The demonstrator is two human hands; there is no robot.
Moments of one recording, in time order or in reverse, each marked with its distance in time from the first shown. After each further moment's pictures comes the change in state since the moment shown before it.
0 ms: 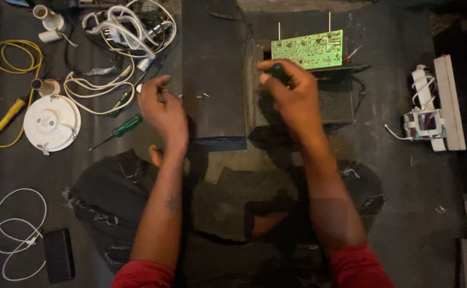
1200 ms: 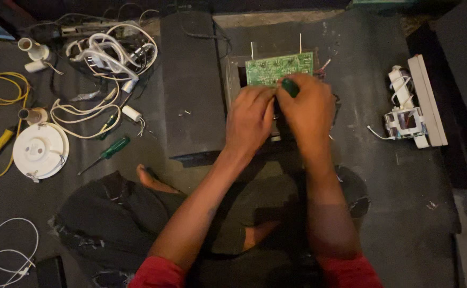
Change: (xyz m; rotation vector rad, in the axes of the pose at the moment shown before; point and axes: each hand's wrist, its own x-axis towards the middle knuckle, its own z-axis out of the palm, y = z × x) left_hand -0.055 0.173 0.066 -0.334 -0.511 0.431; right_hand 0.006 0.021 -0.056 -0.682 0.341 -0.117
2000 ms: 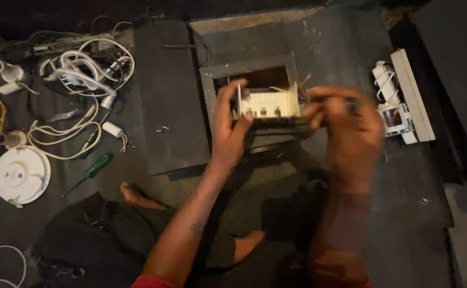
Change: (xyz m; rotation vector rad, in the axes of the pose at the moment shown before) left_hand -0.005 -0.004 0.008 -0.581 -0.029 -0.173; right_hand -0.032 0.011 -0.088 0.934 0.016 0.012
